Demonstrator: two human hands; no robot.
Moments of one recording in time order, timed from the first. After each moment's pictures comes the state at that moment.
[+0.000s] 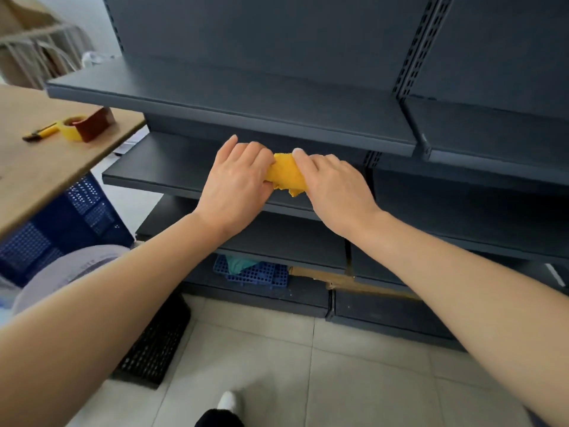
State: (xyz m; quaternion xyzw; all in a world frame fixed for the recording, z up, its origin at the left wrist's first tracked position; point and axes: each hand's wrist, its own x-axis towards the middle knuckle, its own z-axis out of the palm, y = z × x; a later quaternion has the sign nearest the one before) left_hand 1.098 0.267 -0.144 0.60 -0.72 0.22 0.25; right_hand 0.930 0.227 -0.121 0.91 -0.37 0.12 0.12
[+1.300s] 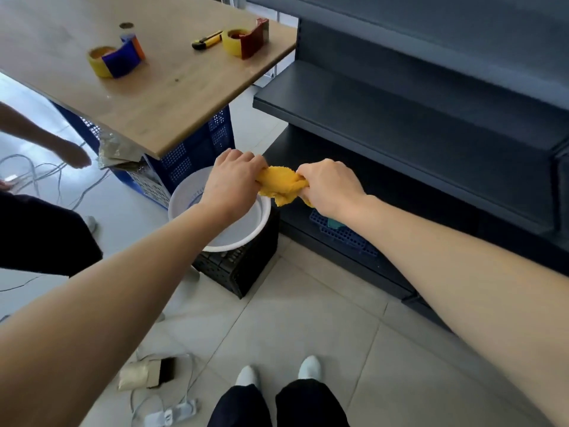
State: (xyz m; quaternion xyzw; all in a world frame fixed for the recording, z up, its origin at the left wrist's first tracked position) left_hand 1.355 0.423 -0.251 0.82 -0.56 0.02 0.12; right_hand 1.213 0.314 -0.231 0.96 -0.27 0.01 -0.05
